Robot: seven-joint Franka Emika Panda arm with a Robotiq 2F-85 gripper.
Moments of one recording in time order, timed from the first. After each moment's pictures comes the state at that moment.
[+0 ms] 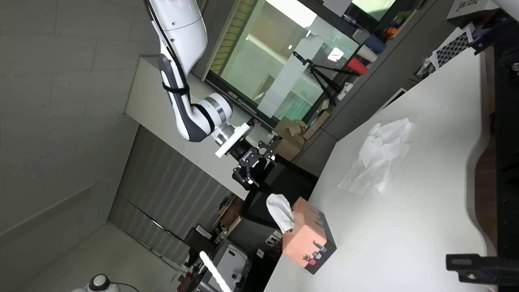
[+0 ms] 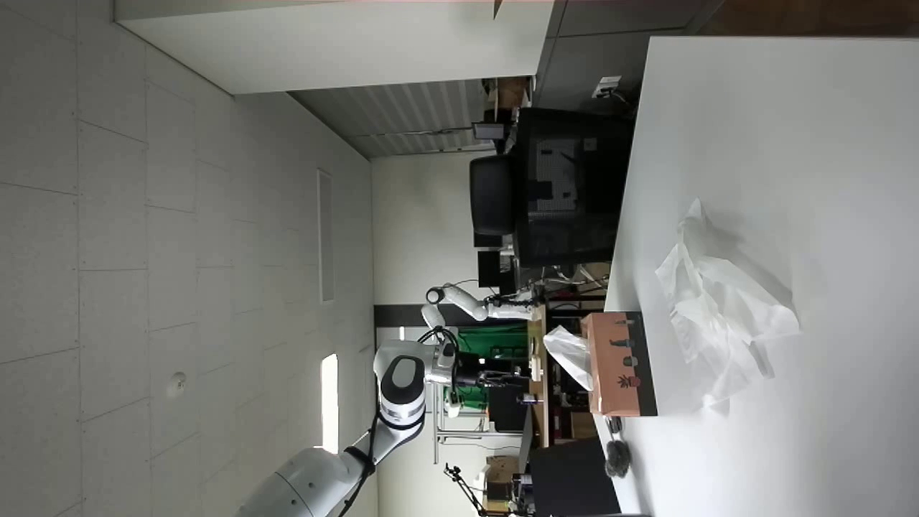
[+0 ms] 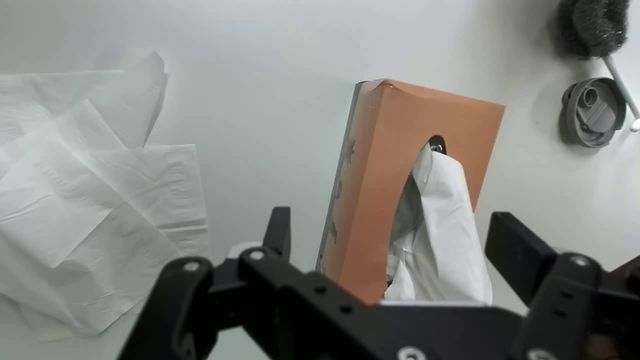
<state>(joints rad) 0.07 0.46 0.01 -1.67 0.20 2.10 0.44</state>
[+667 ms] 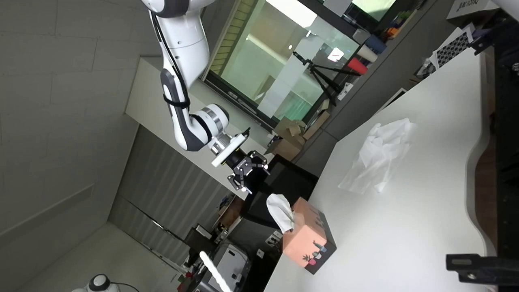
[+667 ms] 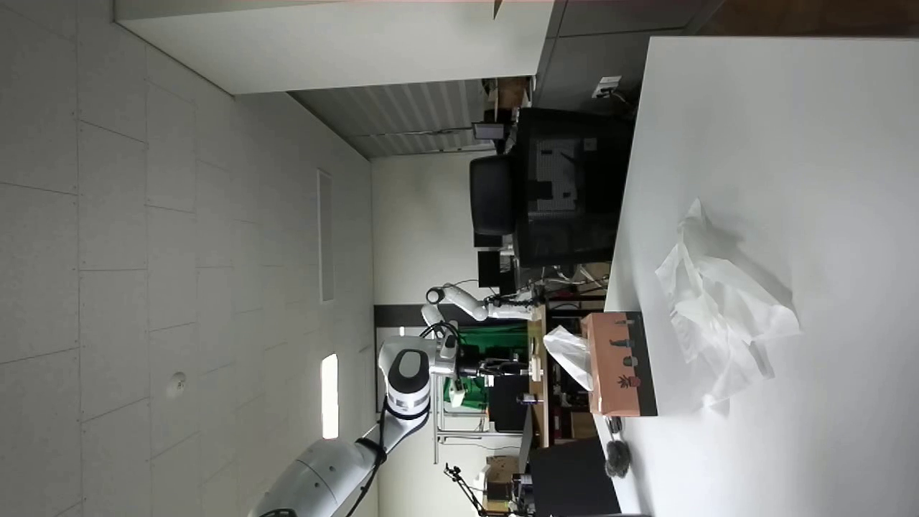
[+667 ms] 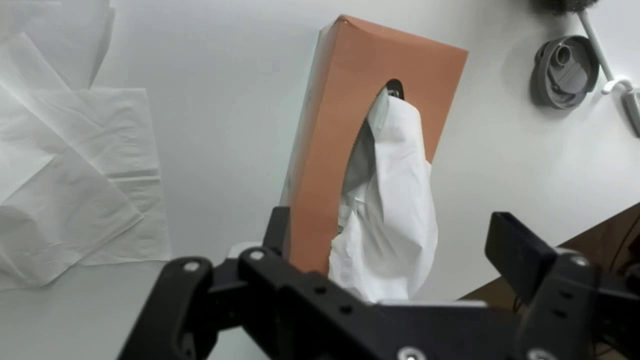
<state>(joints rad) 0.10 0.60 0.00 -1.46 0.19 2.10 0.44</state>
